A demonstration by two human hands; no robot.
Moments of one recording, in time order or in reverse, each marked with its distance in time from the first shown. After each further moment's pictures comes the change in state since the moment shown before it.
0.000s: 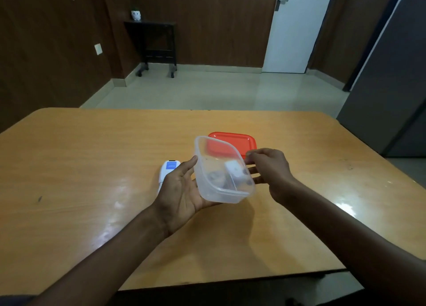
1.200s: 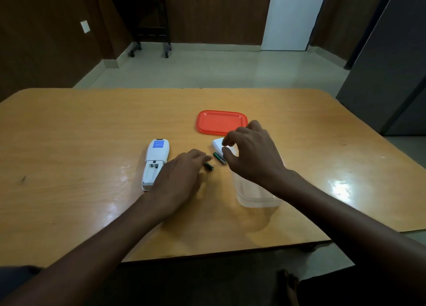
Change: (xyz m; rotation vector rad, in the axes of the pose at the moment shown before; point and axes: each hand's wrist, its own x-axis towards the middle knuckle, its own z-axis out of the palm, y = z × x) left_hand 0.018 -0.027 -0.008 2.058 0.185 0.454; right_hand -0.015 0.018 -0.006 -0.926 0.035 -0.937
